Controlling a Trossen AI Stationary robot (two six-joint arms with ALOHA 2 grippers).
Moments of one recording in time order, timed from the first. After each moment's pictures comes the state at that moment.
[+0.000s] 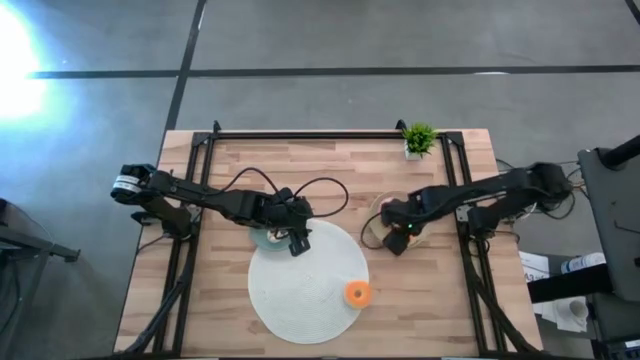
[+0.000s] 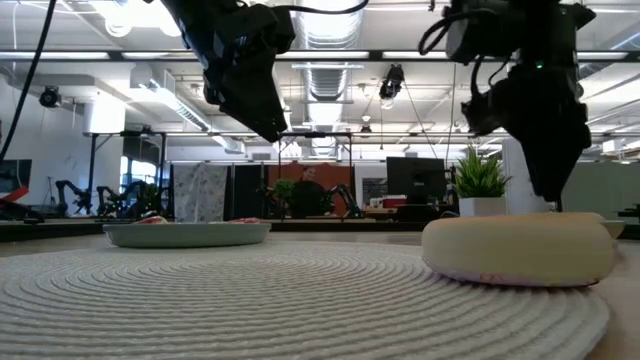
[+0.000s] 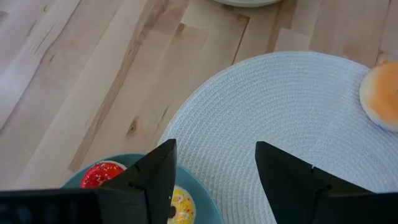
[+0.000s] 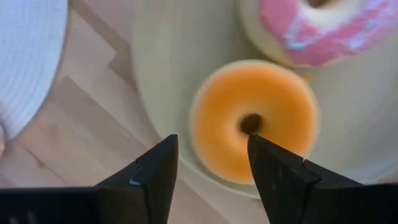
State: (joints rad) left arm -0.13 1.52 1.12 -0.52 -0.26 -0.42; right arm 0.06 1.38 0.83 -0.89 -0.06 0.88
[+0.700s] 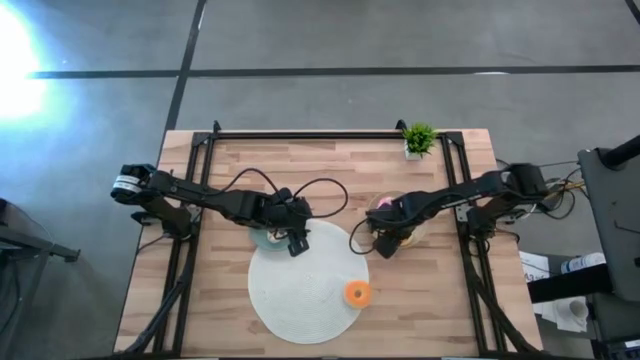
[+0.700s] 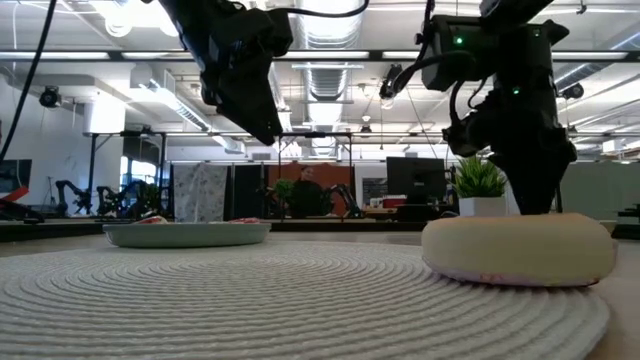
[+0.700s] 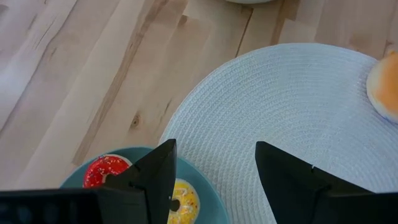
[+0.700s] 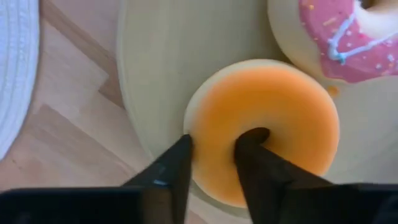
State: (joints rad) left arm -0.13 1.52 1.12 -0.54 -0.26 -0.42; right arm 0.07 1.58 0.90 -0.86 -0.04 0.90
